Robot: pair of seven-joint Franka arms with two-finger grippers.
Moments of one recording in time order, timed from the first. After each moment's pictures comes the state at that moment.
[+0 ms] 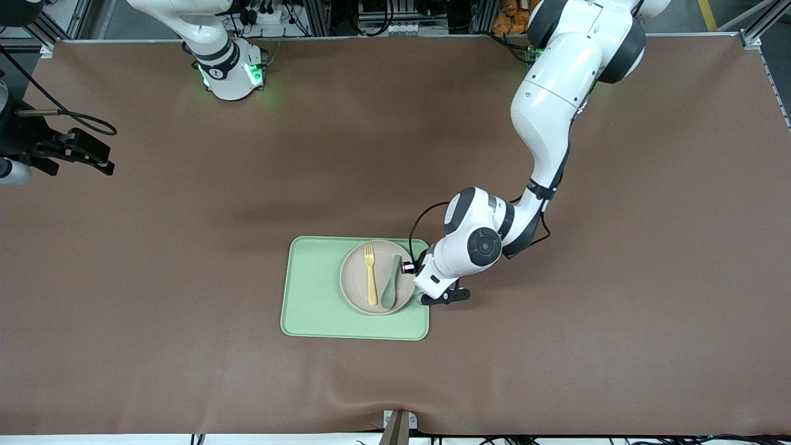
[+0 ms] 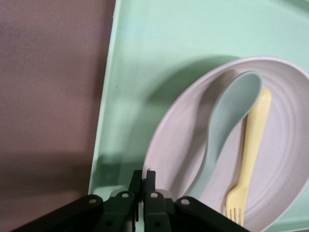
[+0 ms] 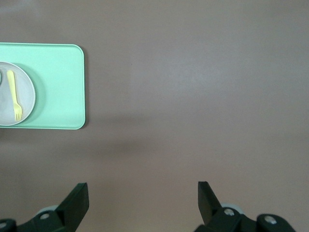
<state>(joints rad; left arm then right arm) -0.53 1.00 -0.08 -1.20 -0.38 2.29 -0.49 -0.03 0.01 0.06 -1.53 0.00 1.54 0.03</state>
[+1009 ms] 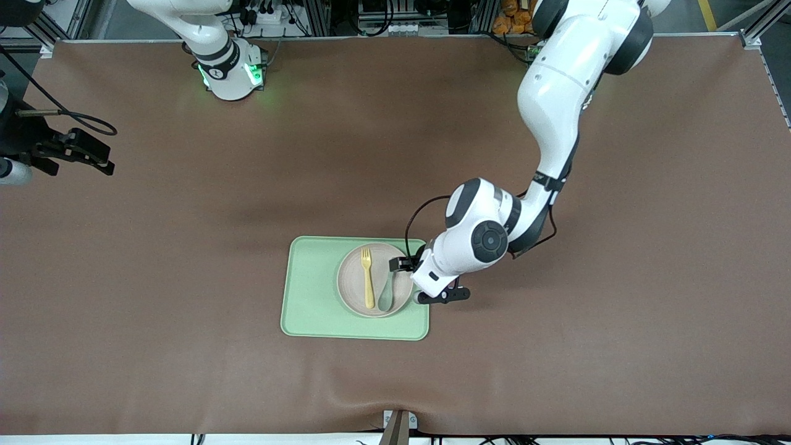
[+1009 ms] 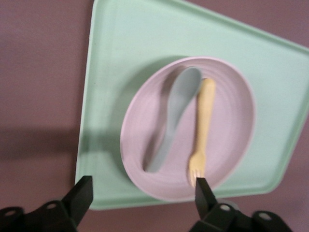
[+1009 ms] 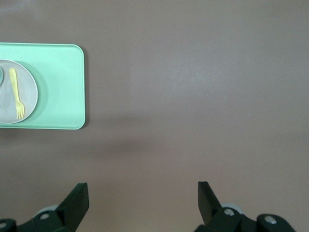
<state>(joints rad) -0.52 0.88 -0.08 -1.15 -0.38 2.13 -0.52 -0.03 0.01 0.06 -1.53 0.00 1.54 0.03</state>
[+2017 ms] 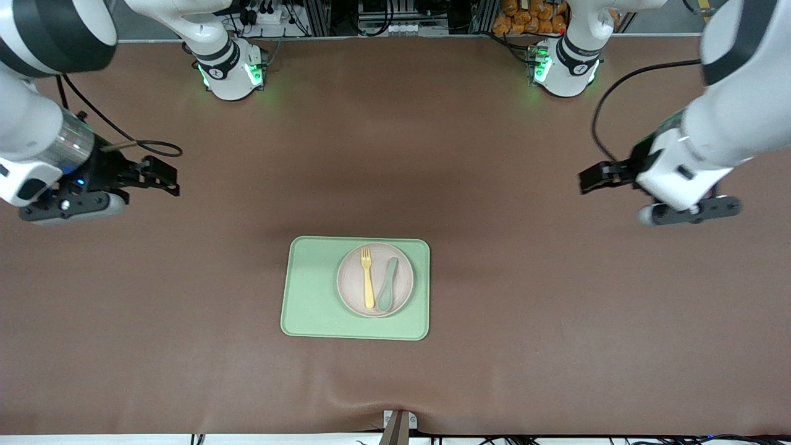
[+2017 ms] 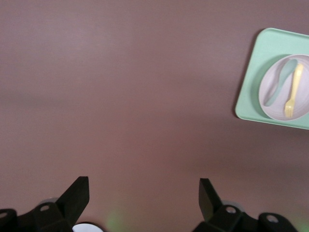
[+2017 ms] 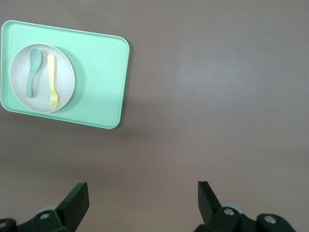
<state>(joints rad) -0.16 0.22 -0.05 -1.32 -0.10 1.44 -0.35 0.10 0.15 0.06 -1.51 0.07 1.63 0.02</state>
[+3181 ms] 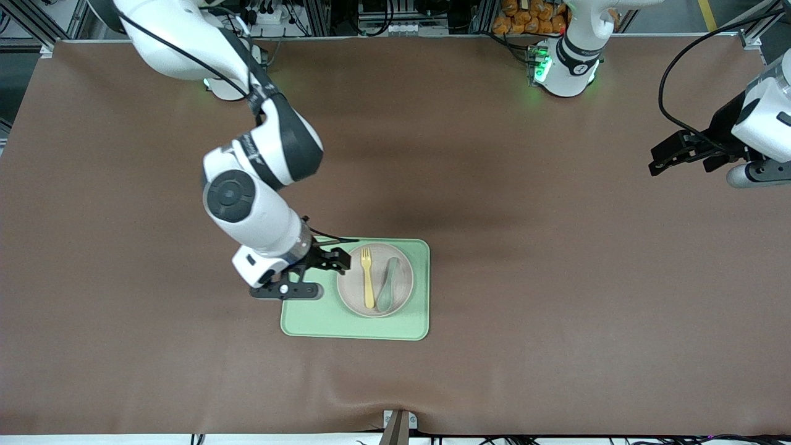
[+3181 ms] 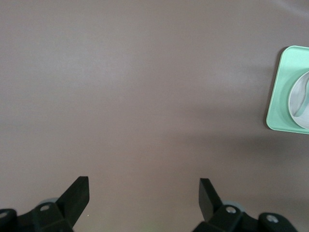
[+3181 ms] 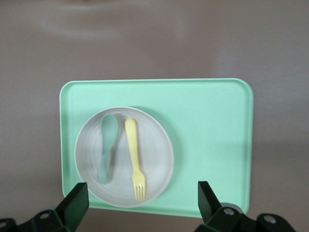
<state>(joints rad) -0.06 0.03 -0.05 -1.52 -0.03 1.55 -0.20 0.45 0.70 0.06 -1.20 0.06 2.04 0.49</state>
